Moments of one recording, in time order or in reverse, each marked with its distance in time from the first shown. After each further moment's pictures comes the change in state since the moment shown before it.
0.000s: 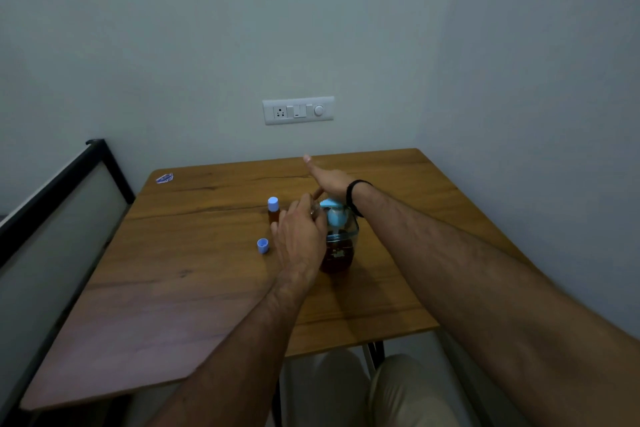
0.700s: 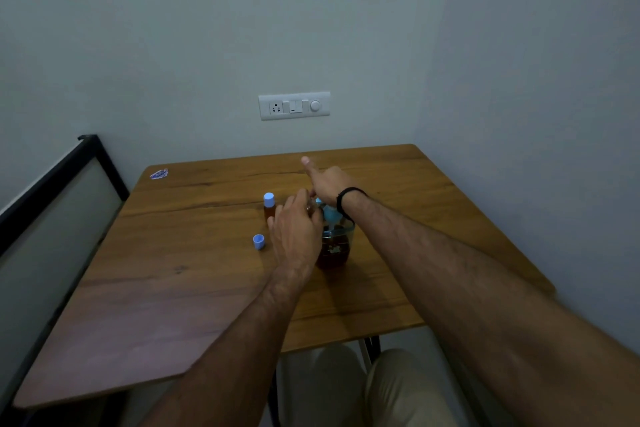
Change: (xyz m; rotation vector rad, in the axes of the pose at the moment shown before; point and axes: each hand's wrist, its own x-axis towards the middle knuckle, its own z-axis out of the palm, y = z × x) left_hand 0.001 -0.004 0.003 -0.017 -0.013 0.030; right_hand 0.010 0.010 0.015 -0.033 0.200 -0.067
